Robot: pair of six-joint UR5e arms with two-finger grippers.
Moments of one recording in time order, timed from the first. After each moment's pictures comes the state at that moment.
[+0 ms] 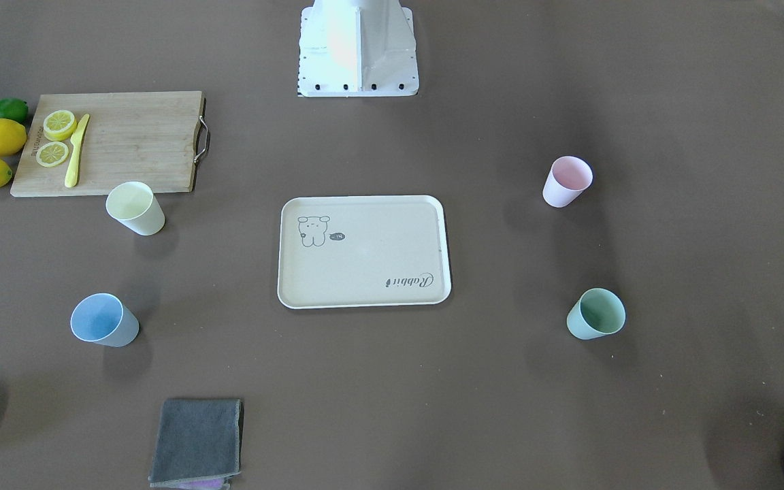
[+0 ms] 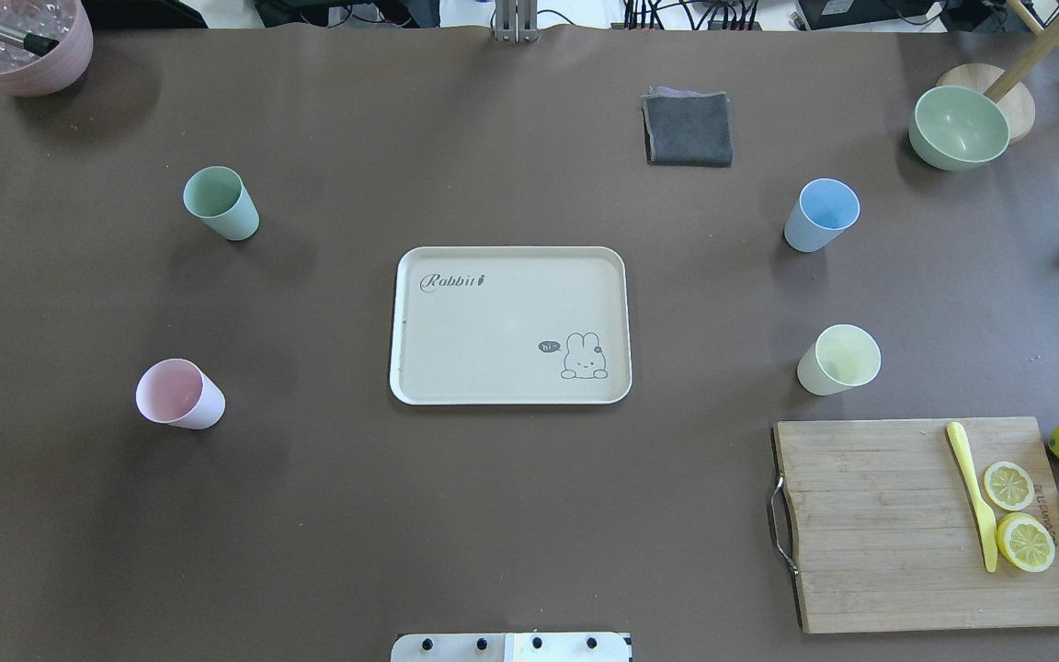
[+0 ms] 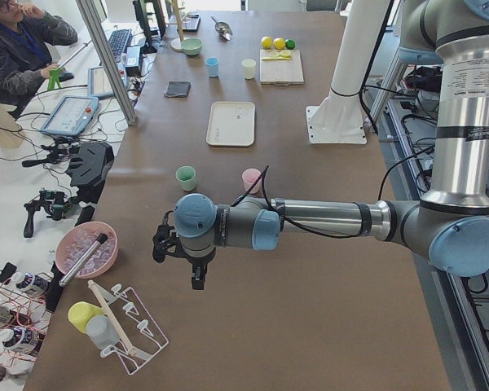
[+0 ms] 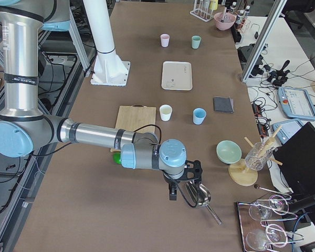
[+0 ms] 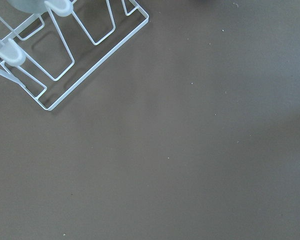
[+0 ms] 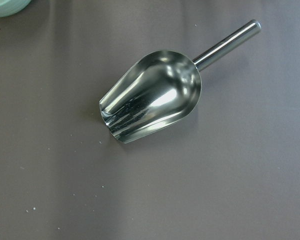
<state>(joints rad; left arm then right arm) -1.63 -1.57 -1.62 -1.62 -2.45 -0.02 1.65 -1.65 1.55 -1.39 2.35 -0.02</state>
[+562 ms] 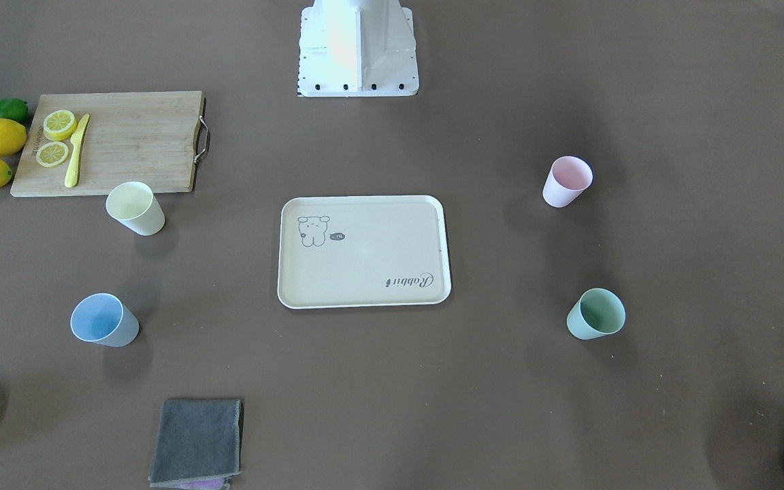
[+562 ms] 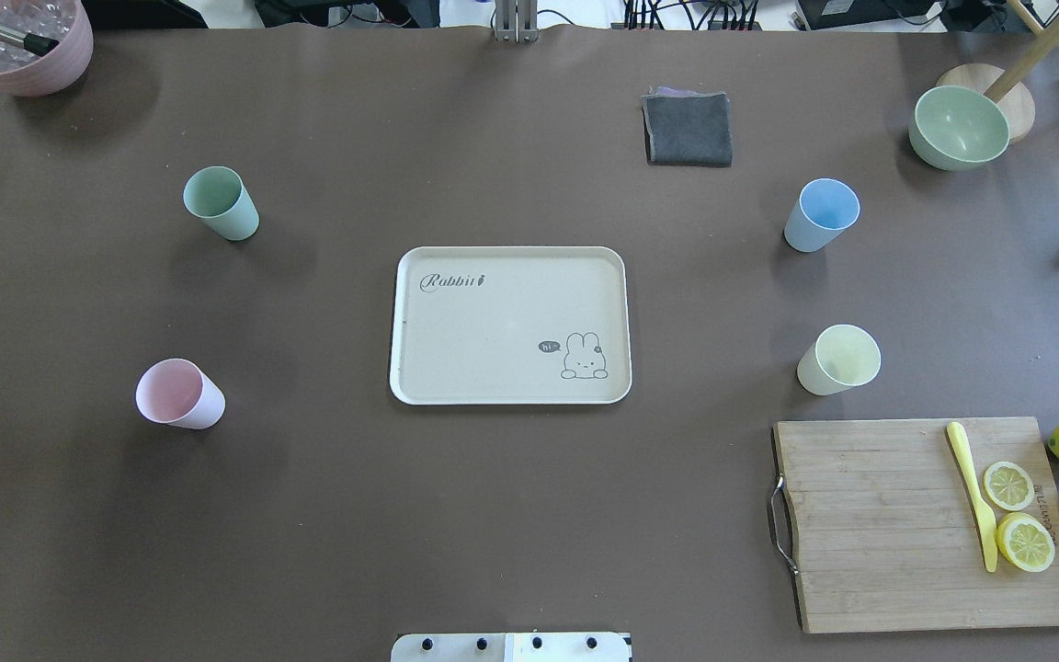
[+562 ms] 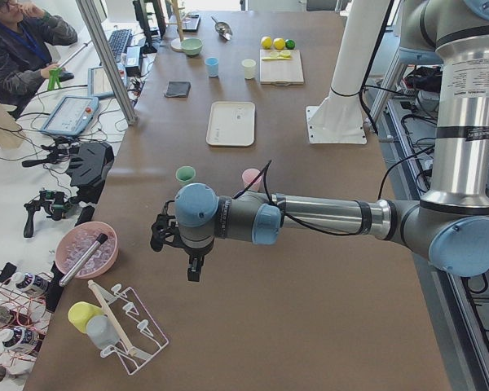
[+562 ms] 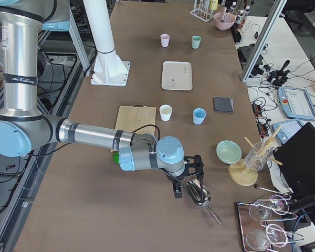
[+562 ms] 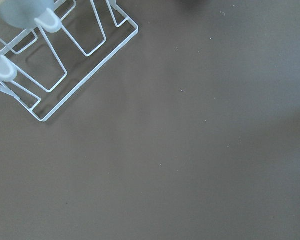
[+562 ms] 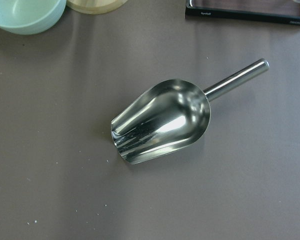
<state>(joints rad) -1.63 -1.57 -1.65 -1.71 -2.45 -0.02 1.65 -1.66 1.54 -1.23 2.35 -0.01</state>
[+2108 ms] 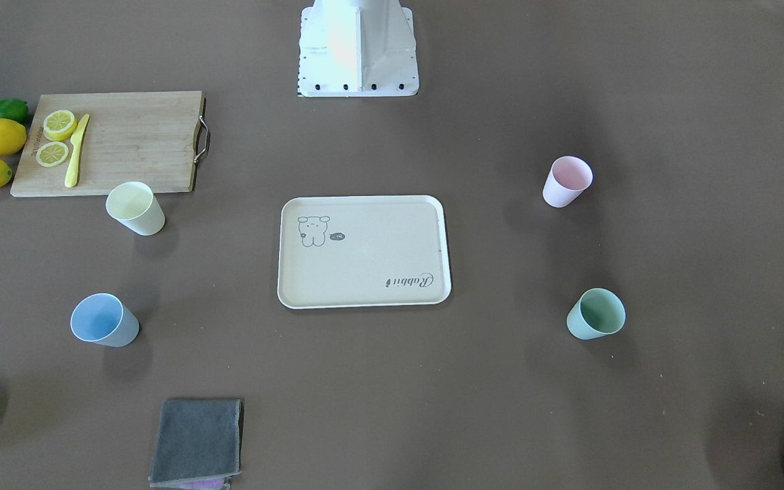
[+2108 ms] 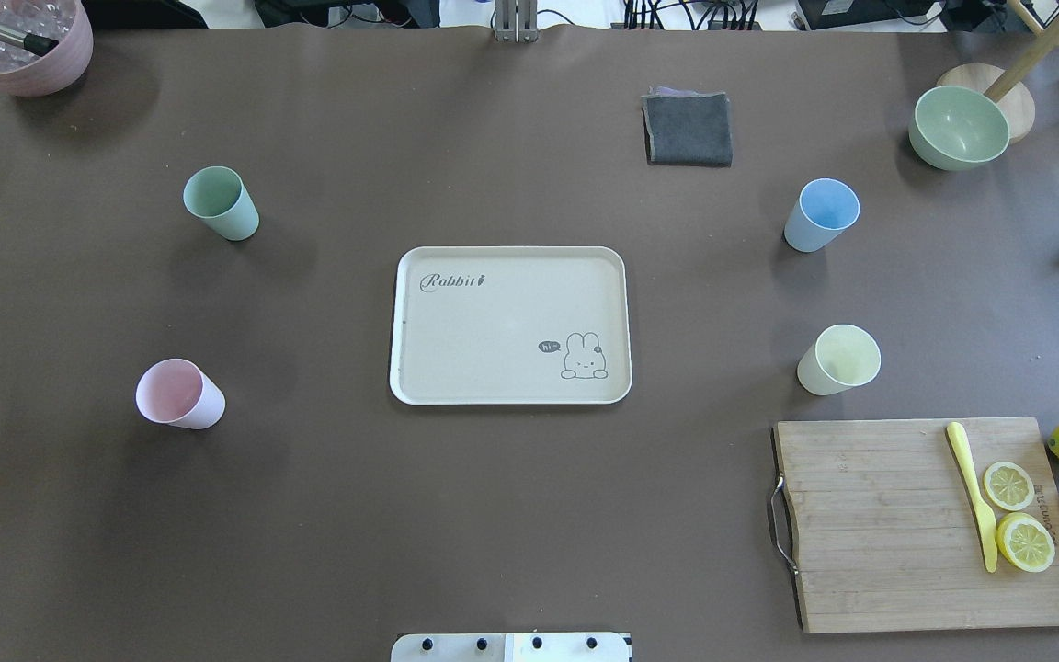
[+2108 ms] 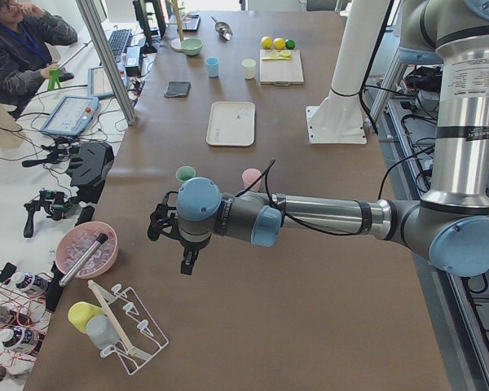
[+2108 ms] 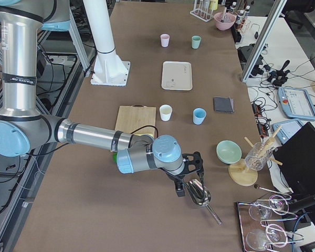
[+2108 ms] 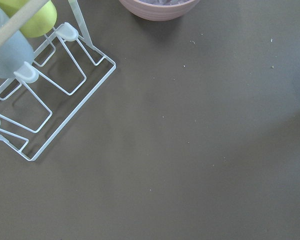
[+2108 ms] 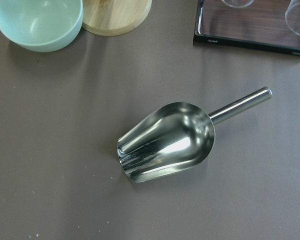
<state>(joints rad) -1.63 -1.58 -1.64 -1.77 -2.46 -0.03 1.65 -1.65 1.54 -1.17 2.35 0.00</state>
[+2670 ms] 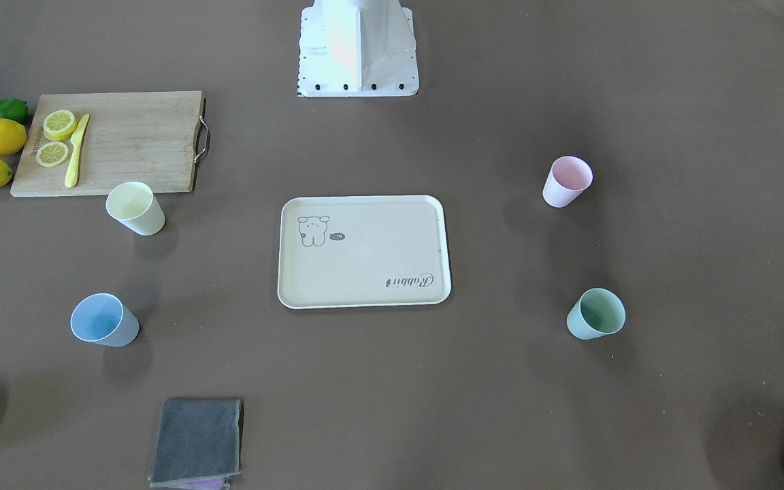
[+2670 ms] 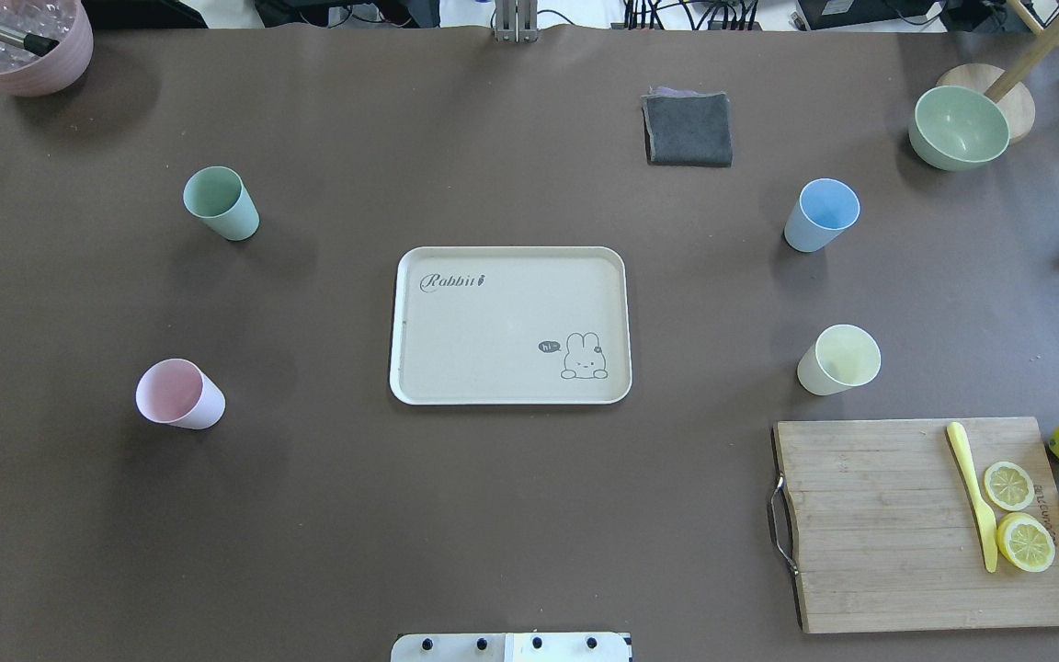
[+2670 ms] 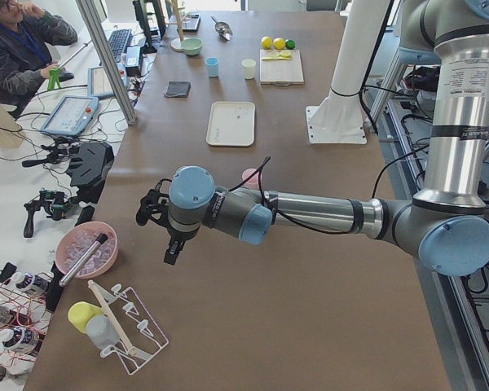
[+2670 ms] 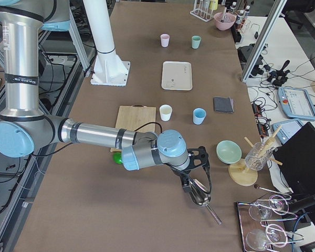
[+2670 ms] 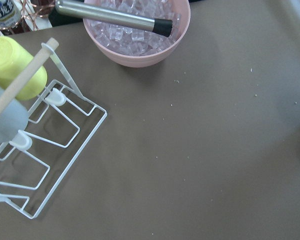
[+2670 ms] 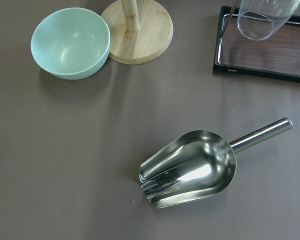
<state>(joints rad) -1.63 -1.63 -1.57 -2.02 -2.44 -0.04 1.66 -1.64 1.54 -1.07 2.41 0.07</state>
